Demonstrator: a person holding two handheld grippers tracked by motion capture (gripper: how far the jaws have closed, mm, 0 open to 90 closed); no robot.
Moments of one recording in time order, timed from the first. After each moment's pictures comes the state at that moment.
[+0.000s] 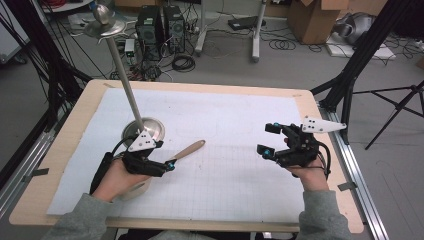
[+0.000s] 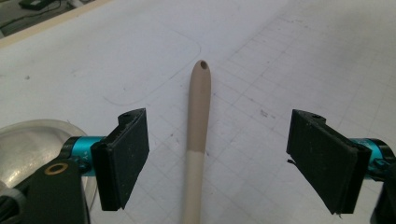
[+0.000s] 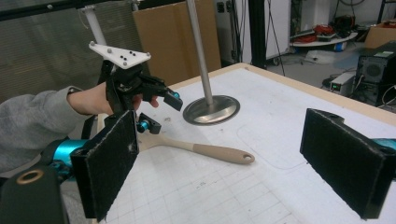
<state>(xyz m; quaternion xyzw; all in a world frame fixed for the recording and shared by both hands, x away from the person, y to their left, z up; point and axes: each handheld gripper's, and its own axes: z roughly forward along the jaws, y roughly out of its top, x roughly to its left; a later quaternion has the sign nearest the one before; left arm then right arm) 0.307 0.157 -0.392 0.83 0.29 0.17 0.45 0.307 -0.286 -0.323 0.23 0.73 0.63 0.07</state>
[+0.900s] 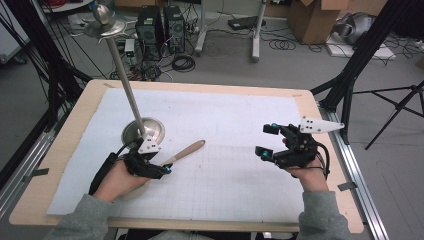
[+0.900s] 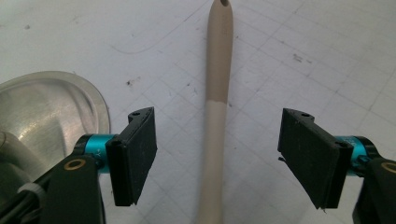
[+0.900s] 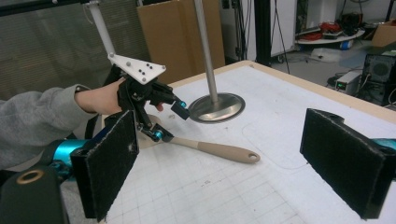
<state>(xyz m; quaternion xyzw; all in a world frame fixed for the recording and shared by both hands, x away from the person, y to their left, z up) 0.313 0.155 -0.409 0.87 0.30 0.18 0.36 0.305 -0.282 -0.321 0.22 0.74 0.63 0.06</state>
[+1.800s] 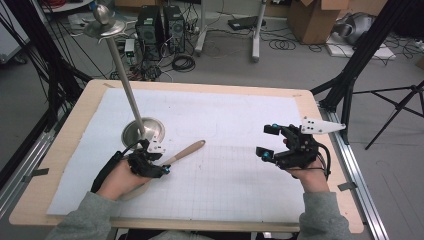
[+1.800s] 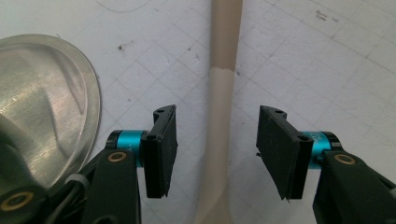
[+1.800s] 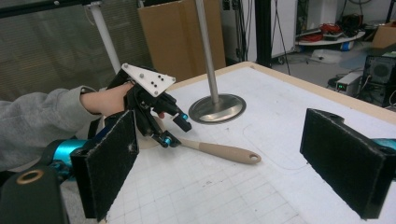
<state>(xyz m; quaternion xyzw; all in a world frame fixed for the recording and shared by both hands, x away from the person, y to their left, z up) 0.317 0.147 -0.418 0.89 0.31 0.17 0.29 0.303 -0.283 -0.320 0.22 0.74 0.63 0.06</state>
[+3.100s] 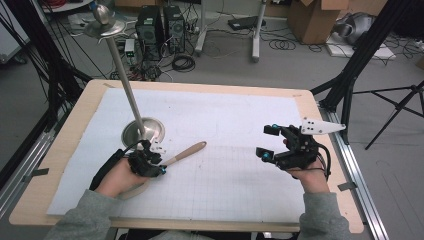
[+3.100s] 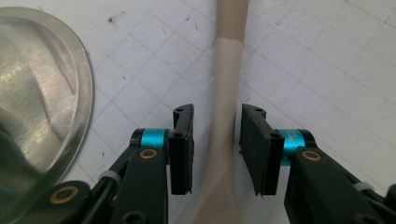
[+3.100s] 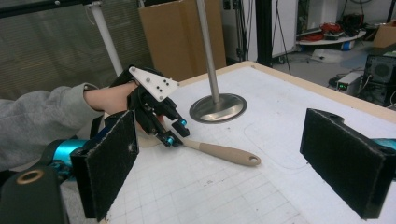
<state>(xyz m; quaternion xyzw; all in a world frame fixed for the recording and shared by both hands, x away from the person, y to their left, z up) 0.322 0.150 -0.420 0.91 0.31 0.14 0.25 0.302 -0.283 -0.320 0.22 0.74 0.63 0.06</state>
